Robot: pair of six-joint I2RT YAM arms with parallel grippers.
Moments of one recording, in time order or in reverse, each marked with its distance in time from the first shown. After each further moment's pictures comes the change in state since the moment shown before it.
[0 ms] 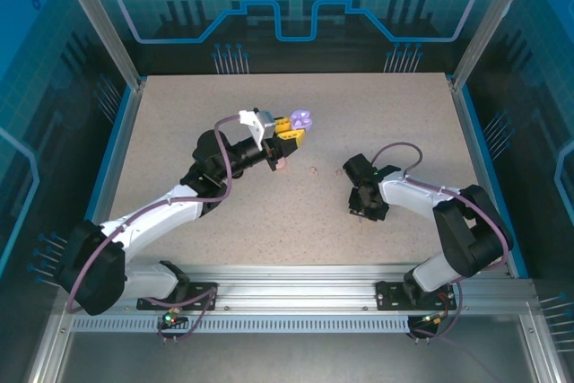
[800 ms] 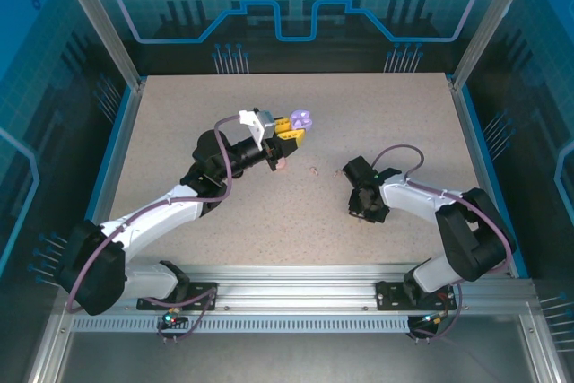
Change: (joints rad) left arm 0.000 0.000 0.000 0.000 0.000 0.000; right arm 0.013 -0.028 -0.026 0.008 0.000 0.034
